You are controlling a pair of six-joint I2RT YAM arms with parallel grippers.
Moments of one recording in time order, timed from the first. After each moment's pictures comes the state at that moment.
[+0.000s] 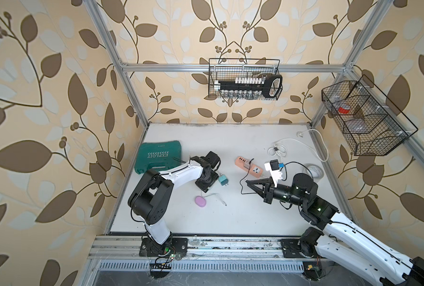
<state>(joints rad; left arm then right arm) -0.56 1.66 1.08 -0.72 0.02 -1.46 0.66 0.74 0.54 0.01 -0.44 0.56</state>
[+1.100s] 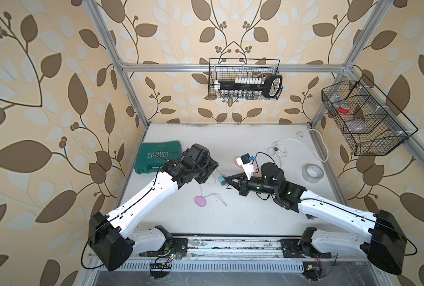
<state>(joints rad) -0.62 1.22 1.13 -0.73 0.03 -1.37 0.83 1.21 0.76 0.14 -0.31 0.51</state>
